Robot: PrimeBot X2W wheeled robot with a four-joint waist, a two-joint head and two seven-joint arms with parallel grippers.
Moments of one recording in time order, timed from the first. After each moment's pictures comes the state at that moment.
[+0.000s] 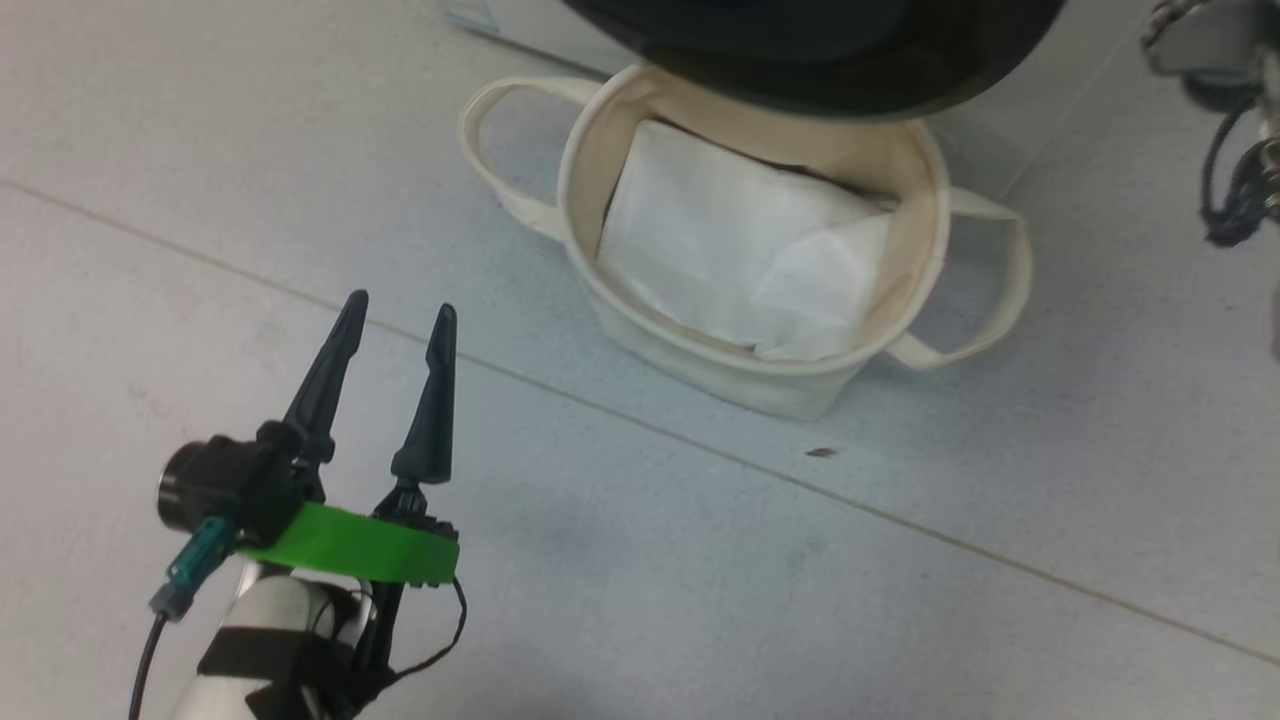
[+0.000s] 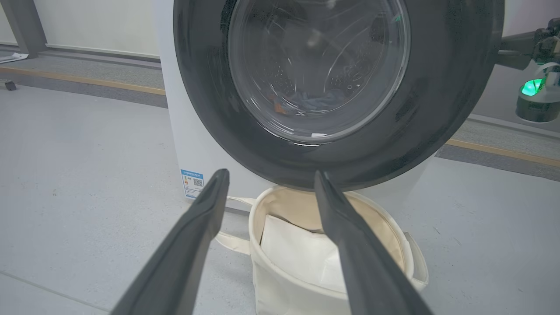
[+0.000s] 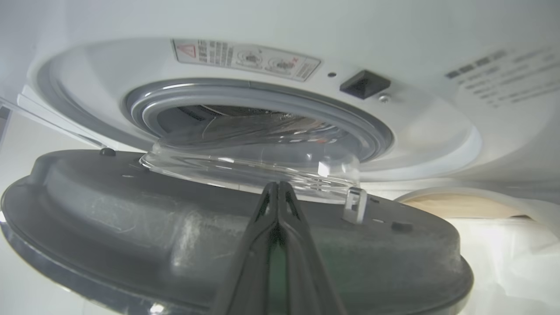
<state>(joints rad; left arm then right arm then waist) -0.36 0.18 -0.25 0.13 -0.35 -0.03 -0.26 -1.27 -0.29 0.16 0.79 1.36 0.12 0.49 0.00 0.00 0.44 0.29</state>
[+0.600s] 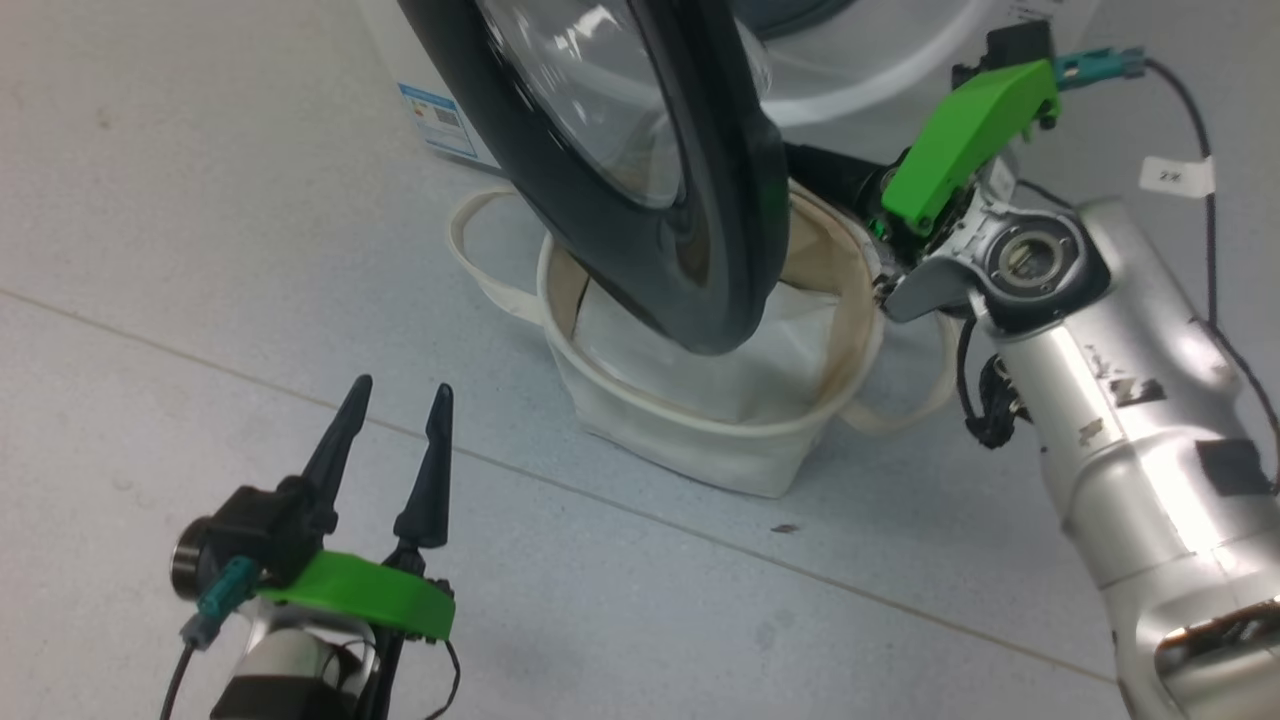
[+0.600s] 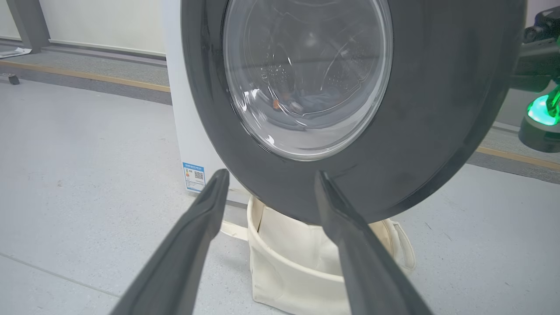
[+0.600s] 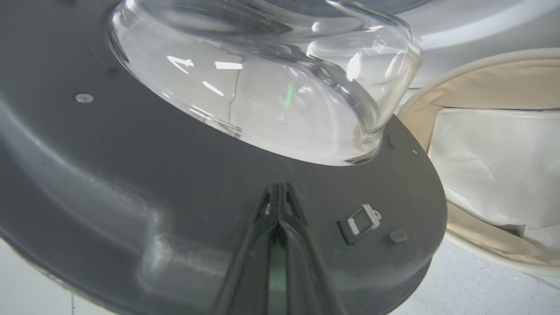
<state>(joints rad) -0.30 0.18 -0.25 0.24 -0.35 -0.02 -0.25 -1.00 -0.12 0.33 0.66 1.32 0.12 0.62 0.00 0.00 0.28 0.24</state>
